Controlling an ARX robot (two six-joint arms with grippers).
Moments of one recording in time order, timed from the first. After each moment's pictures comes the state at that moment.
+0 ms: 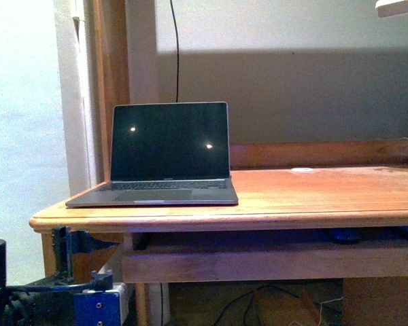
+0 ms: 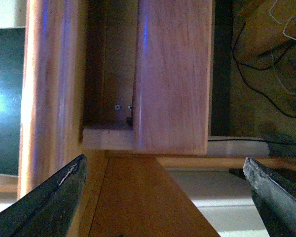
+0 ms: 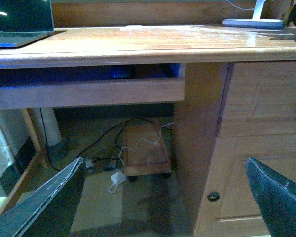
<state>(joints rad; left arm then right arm) -0.07 2.24 1.10 1.06 0.53 1.56 0.00 0.00 0.01 0.00 0.00 0.00</state>
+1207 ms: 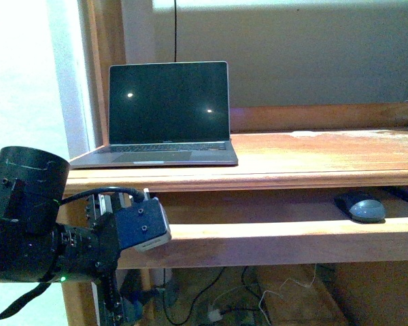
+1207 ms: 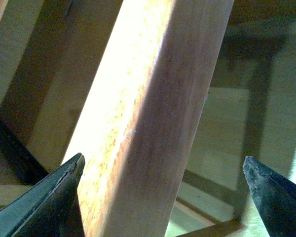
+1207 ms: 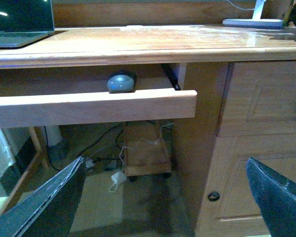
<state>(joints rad) -0.21 1.98 1.11 0.21 0.51 1.06 0.00 0.00 0.01 0.00 0.00 0.00</state>
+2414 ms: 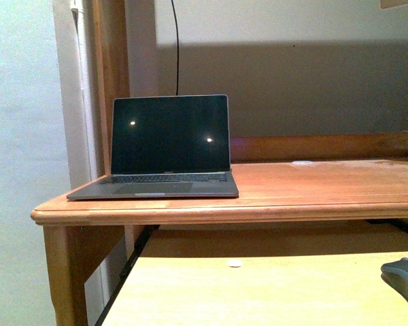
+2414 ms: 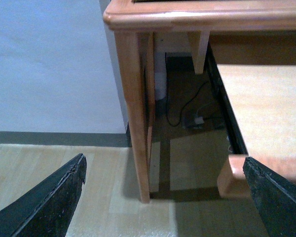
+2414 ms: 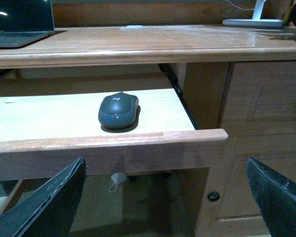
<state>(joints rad) -0.32 0.92 0.34 0.32 -0.30 -0.03 0.00 0.00 0.01 0.00 0.00 0.00</state>
